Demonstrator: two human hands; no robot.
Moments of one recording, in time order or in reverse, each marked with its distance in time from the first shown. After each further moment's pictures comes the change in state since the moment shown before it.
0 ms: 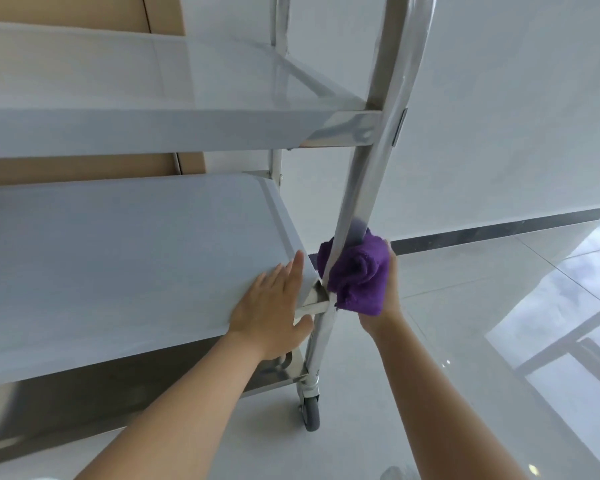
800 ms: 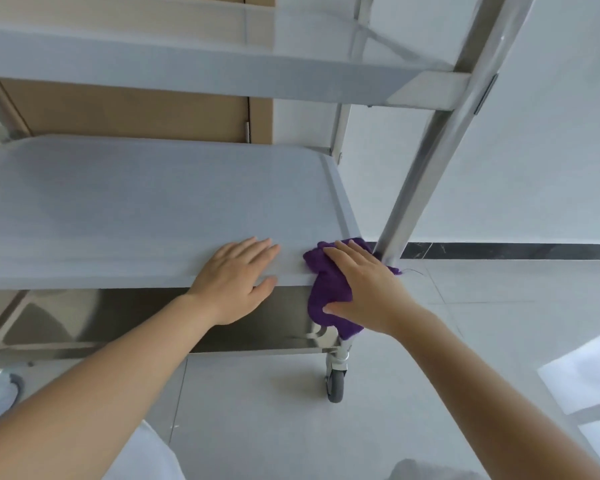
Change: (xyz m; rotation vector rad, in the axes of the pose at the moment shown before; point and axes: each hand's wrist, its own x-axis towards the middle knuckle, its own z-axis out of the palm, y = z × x) left_hand -0.075 -0.084 -0.013 0.126 0.053 -0.155; right_hand -0.007 0.035 0.010 -1.832 -0.740 -0.751
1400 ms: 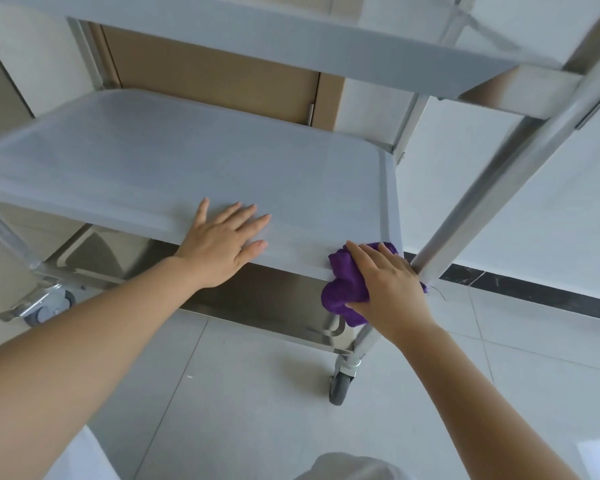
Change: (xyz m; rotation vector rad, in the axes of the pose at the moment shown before) left_hand -0.020 -0.030 -0.007 0.181 -0.029 -0.336; right_hand 0.023 0.022 0.027 -0.125 0.282 -0.258
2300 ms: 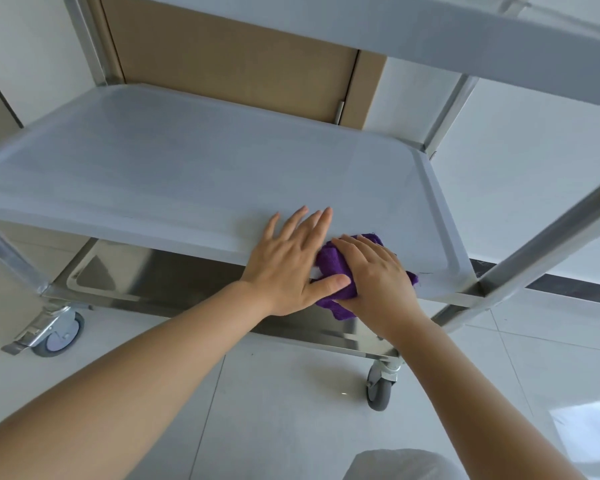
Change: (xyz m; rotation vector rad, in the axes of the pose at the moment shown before) left_hand -0.002 -0.014 0.009 -0.186 0.161 0.236; right_hand 0.056 -0.098 0.034 0.010 0.028 -0.020
